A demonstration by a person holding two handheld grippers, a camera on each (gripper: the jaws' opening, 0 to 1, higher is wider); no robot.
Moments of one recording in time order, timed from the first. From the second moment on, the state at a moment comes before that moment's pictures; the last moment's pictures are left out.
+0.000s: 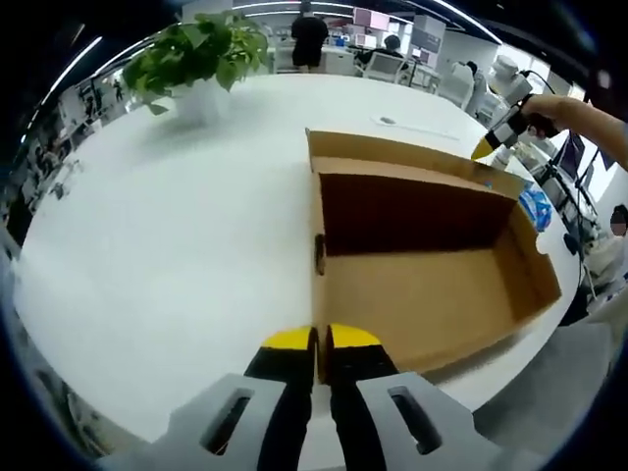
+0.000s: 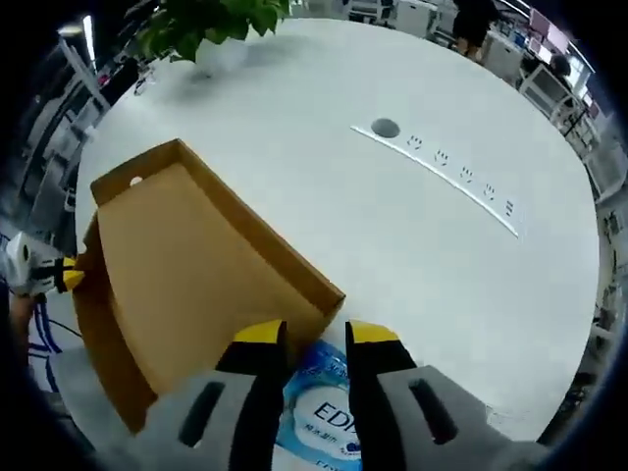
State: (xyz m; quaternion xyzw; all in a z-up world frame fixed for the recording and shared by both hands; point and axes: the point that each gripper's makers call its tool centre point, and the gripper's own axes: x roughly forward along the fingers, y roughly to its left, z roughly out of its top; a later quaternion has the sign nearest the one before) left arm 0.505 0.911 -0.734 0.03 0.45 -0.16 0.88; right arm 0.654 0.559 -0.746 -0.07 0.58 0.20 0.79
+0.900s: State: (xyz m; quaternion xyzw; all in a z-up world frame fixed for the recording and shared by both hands) left arm 0.504 0.913 -0.736 -0.01 0.45 -0.13 0.88; right arm 0.660 0.577 -0.693 -0.04 0.47 0.19 0.86
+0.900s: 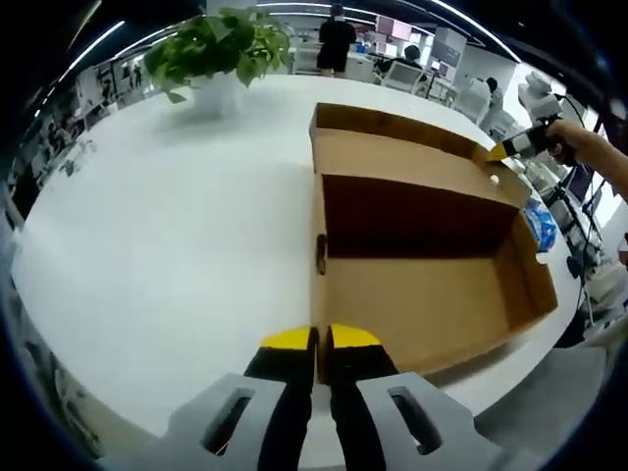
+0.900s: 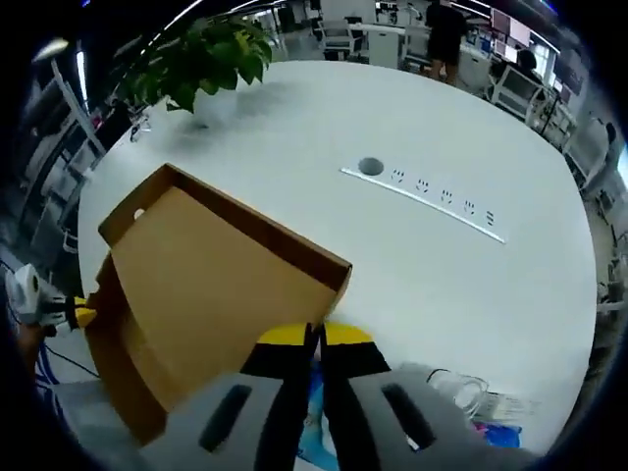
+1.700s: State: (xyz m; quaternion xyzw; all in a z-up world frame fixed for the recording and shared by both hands) left arm 0.495 0.907 -0.732 -0.02 0.45 -0.13 0.88; right arm 0.626 0.586 -0.624 -0.02 0.35 0.21 0.91
